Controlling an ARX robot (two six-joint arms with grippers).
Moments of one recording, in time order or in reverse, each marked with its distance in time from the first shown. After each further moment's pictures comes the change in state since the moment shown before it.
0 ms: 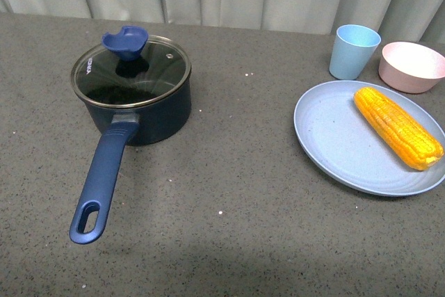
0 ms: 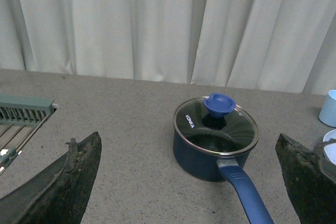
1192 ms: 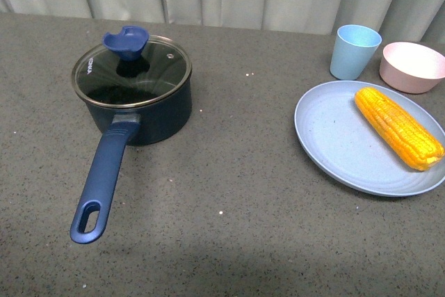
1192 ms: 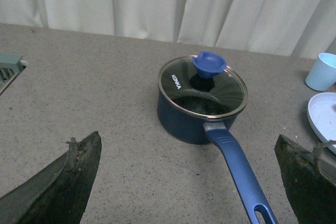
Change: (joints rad) left arm 0.031 0.285 0.017 0.096 0.116 -0.027; right arm 0.000 0.000 0.000 0.000 0.001 0.000
